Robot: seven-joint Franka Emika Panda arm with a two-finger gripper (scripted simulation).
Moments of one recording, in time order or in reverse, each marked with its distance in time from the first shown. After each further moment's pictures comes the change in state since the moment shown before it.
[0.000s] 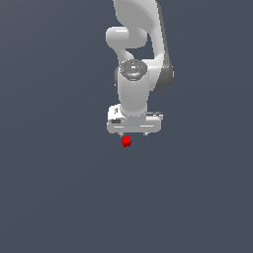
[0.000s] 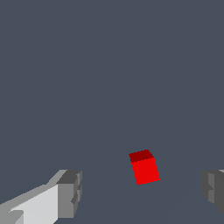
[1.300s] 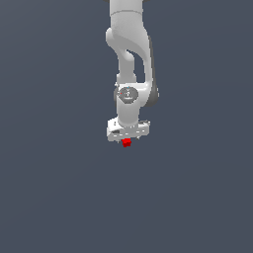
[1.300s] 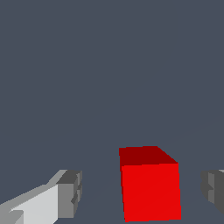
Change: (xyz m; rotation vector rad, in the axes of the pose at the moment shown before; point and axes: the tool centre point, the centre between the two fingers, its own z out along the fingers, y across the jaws) arm -0.046 0.027 0.113 -0.037 0.005 -0.205
